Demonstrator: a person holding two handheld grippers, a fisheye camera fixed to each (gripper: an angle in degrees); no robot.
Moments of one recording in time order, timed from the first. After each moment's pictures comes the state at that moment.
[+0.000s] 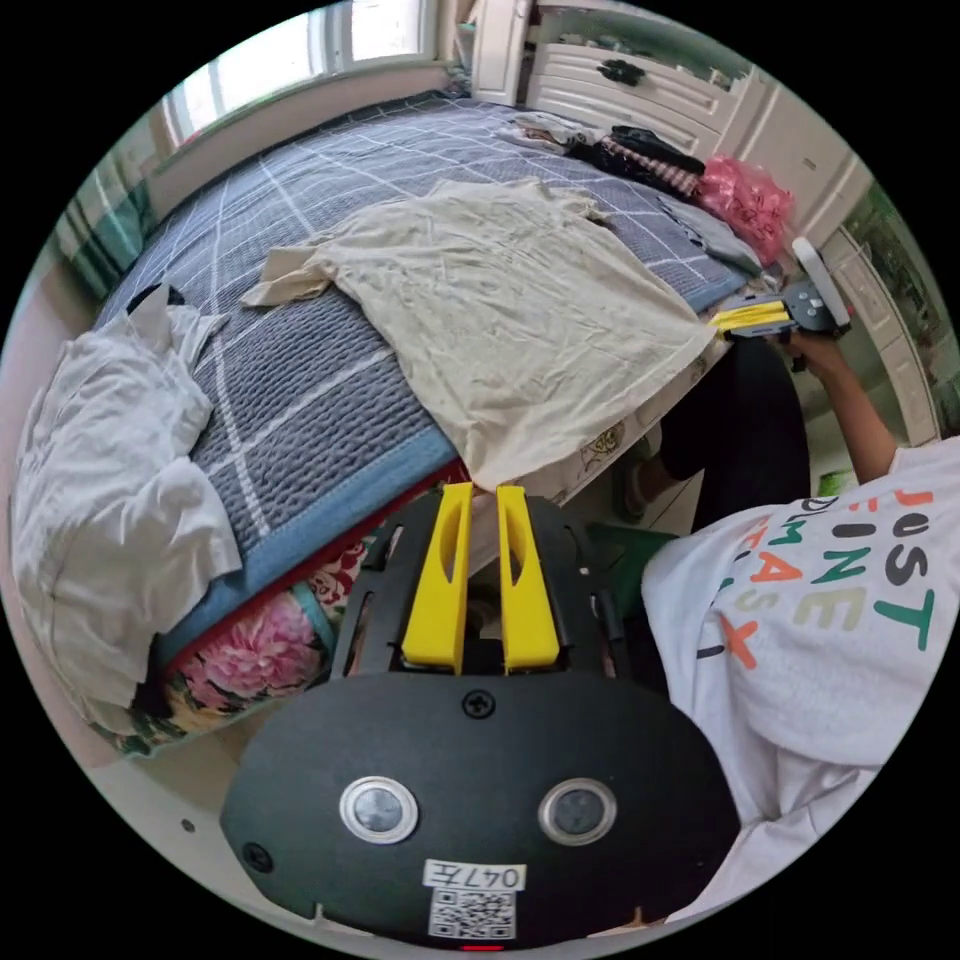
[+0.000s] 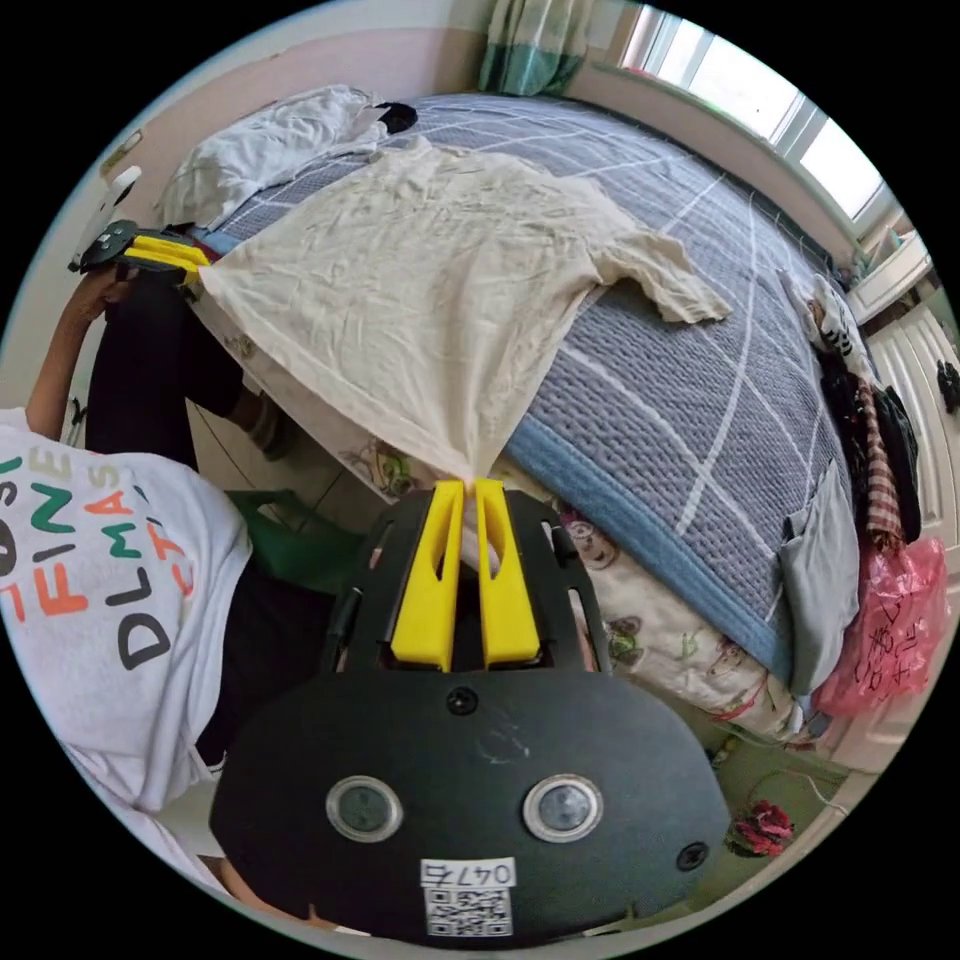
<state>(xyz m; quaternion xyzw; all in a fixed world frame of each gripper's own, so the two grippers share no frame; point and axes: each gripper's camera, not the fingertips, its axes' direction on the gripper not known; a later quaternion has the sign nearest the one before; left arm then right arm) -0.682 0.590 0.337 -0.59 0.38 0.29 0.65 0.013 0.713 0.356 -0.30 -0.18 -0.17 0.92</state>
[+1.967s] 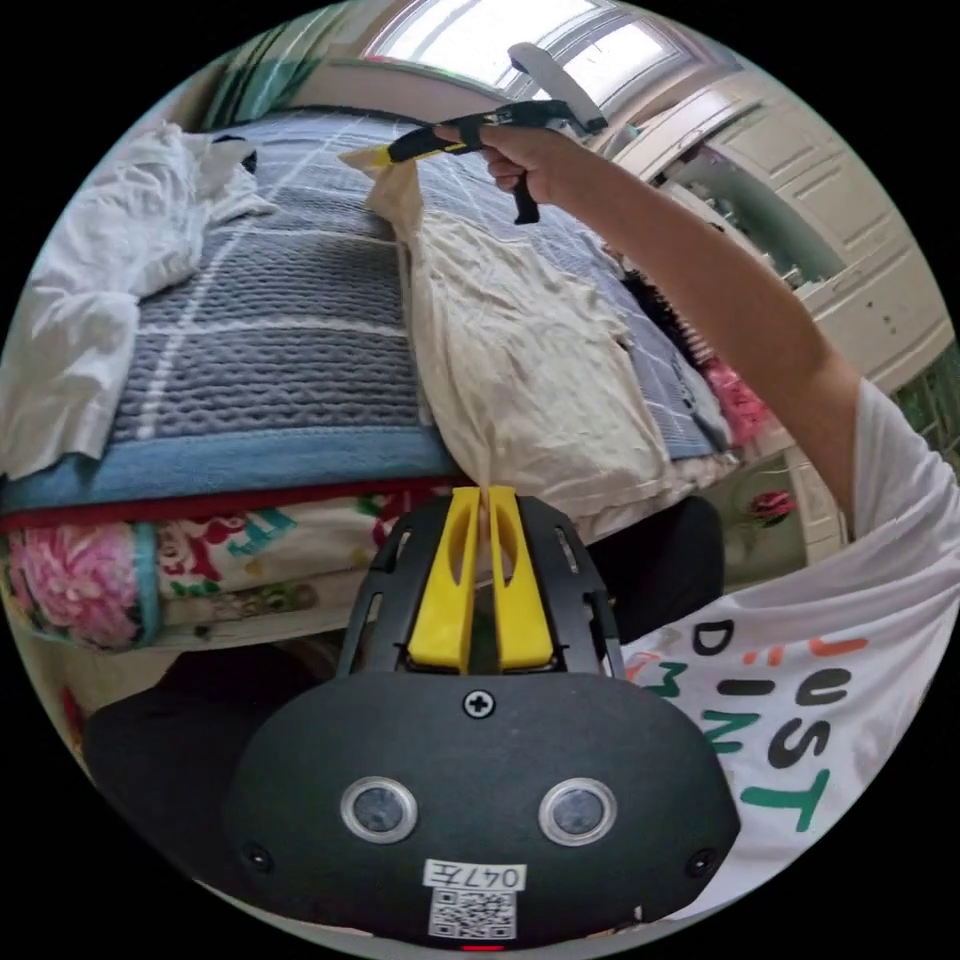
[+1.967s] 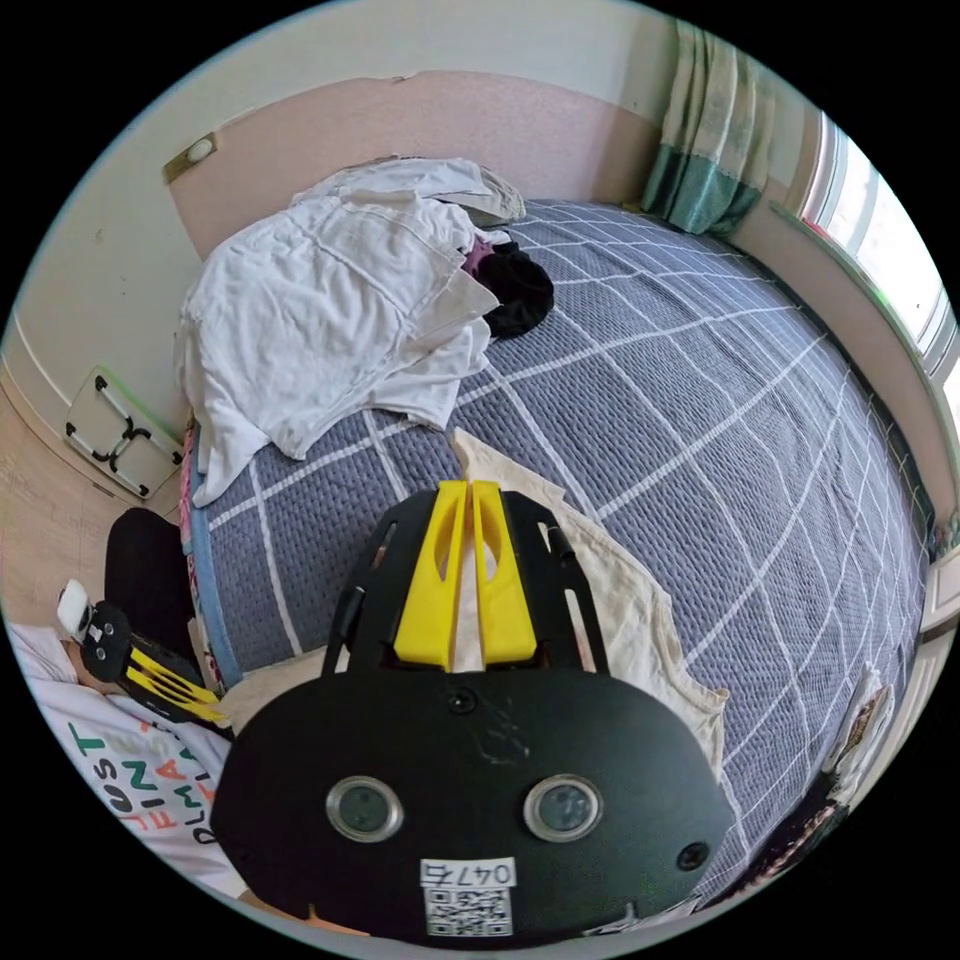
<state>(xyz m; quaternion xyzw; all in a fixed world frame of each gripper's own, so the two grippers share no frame) -0.626 0.600 0.434 -0.49 0.42 0.06 0.76 -0.289 0.319 0.743 -0.19 -0.05 -0.51 0.84</state>
